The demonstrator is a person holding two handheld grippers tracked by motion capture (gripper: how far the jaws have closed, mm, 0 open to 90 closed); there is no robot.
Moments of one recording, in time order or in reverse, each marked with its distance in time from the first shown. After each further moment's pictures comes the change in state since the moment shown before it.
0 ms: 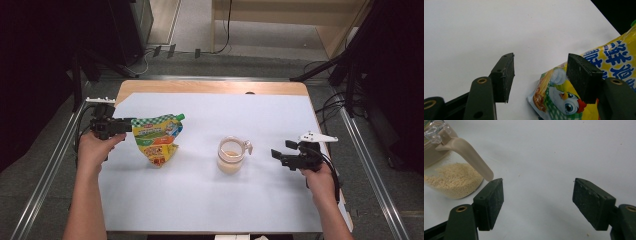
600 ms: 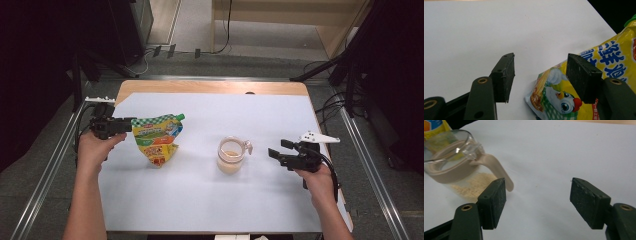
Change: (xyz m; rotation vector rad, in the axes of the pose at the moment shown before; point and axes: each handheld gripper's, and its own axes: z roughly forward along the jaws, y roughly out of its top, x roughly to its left) left arm -0.002 0.002 -0.002 0.002 -0.015 0.008; right arm 0.010 0.006 -0.006 -0.065 0.066 0.016
